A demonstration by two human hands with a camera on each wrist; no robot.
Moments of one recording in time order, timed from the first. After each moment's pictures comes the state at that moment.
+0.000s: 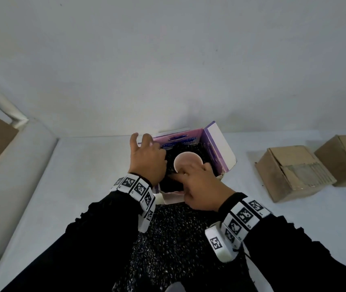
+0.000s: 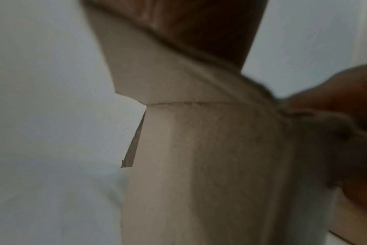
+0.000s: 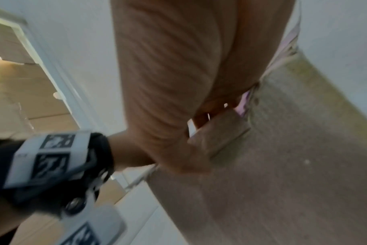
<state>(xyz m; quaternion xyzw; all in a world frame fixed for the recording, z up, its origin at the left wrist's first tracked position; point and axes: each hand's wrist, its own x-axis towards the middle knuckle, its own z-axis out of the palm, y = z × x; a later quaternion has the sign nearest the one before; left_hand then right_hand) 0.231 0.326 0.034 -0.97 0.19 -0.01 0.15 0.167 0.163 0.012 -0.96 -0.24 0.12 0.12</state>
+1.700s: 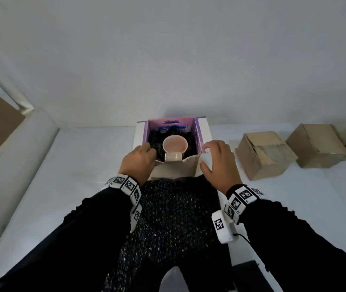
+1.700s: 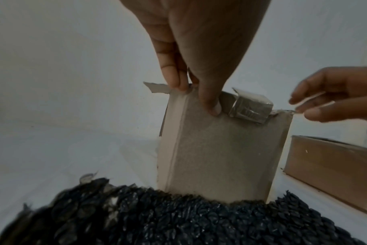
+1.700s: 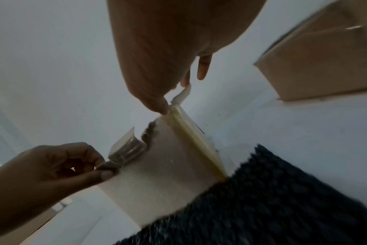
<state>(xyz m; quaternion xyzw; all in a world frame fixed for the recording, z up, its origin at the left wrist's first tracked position) 0.167 0.351 -0.001 -0.96 0.25 -0.09 -0.11 0.110 0.094 -0.014 -0.95 -0.06 -0.20 0.24</state>
